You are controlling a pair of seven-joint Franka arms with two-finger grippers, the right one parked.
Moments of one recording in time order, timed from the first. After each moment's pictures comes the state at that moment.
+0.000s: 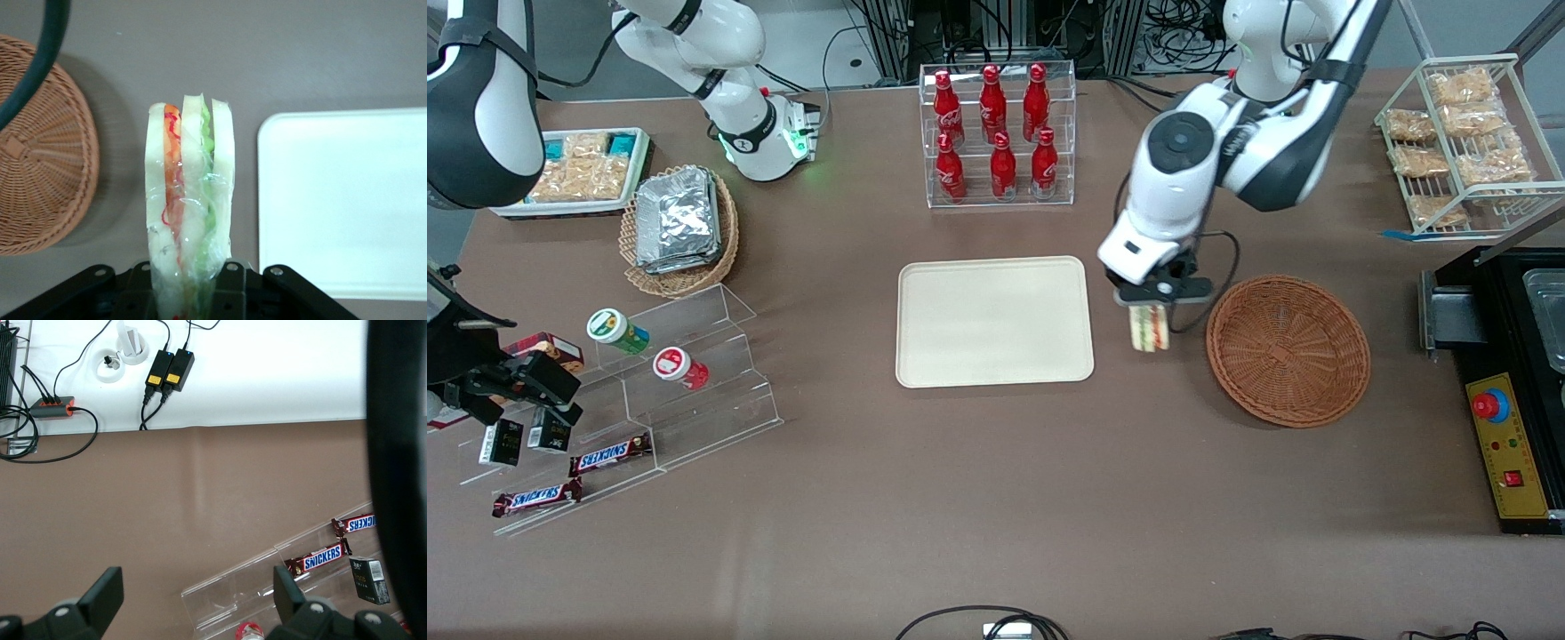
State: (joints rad) arm 0.01 0.10 -0.66 -2.08 0.16 2.11 -0.70
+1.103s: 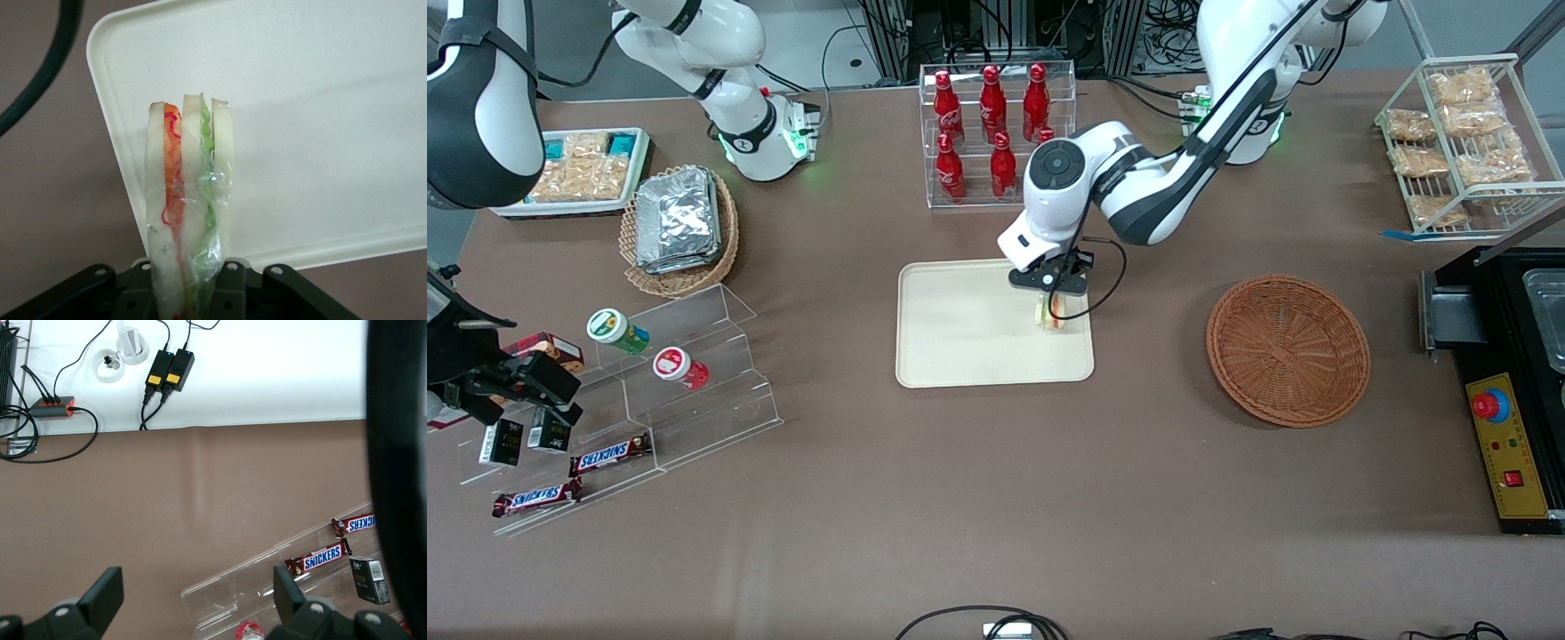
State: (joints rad) arm -0.21 0.43 -0.66 -2.02 0.32 2.27 -0.87
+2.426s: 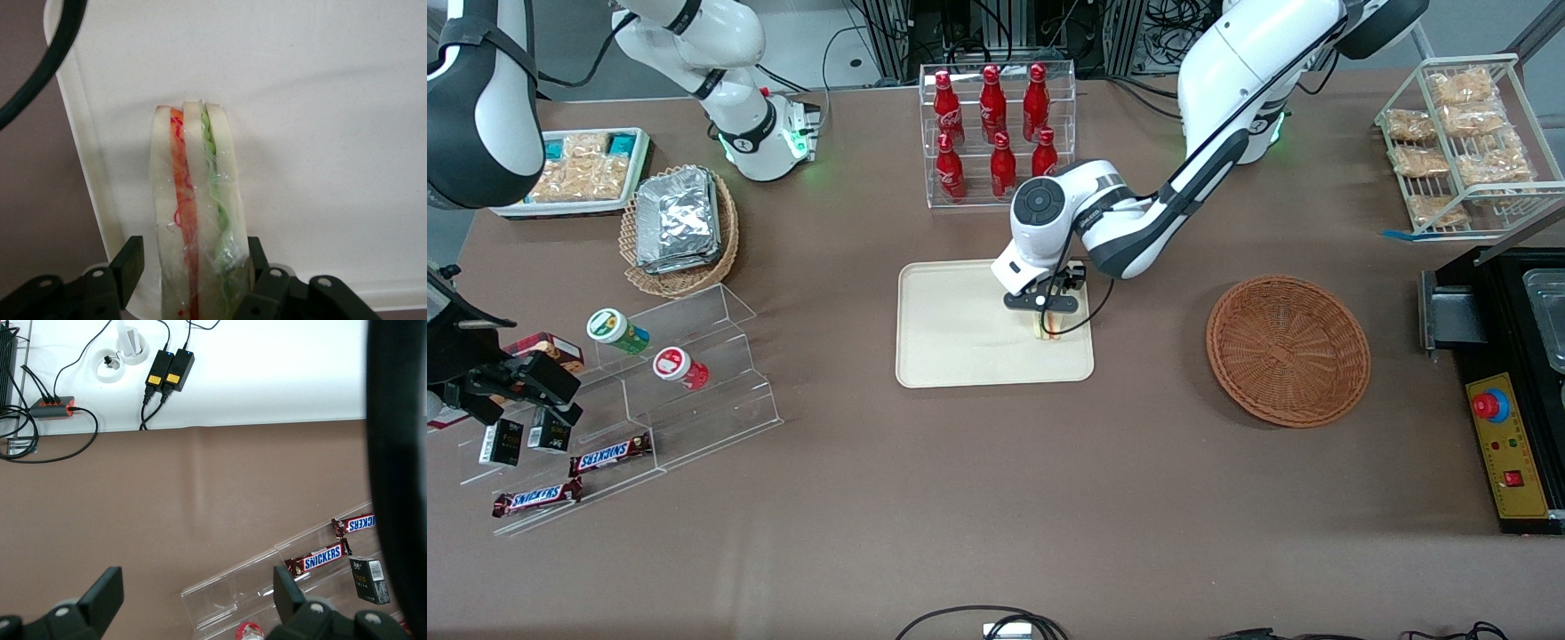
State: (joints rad) arm -0.23 0.58 -0.65 -1.96 0.42 2.27 -1.02
